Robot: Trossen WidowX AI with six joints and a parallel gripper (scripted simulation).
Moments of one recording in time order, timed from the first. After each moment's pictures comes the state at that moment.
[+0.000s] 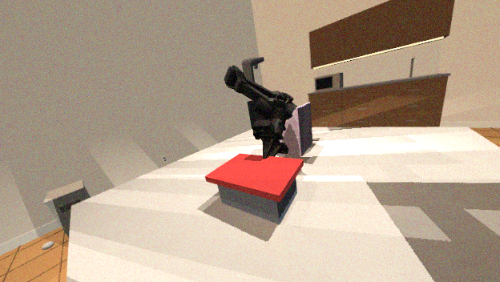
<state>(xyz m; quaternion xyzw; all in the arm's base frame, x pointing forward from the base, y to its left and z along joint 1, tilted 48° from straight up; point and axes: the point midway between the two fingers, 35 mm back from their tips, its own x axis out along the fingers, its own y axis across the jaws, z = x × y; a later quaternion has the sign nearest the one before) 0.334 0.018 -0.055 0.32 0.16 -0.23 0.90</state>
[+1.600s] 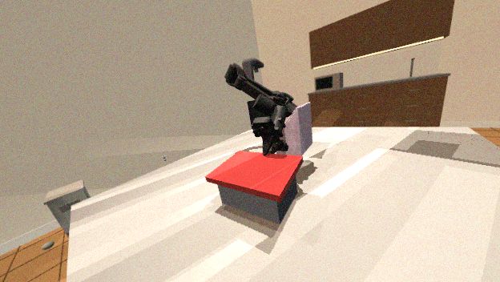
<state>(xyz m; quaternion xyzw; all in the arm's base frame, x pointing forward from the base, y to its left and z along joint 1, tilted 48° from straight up) 0.331 0.025 -0.049 0.32 0.16 -0.23 0.90</state>
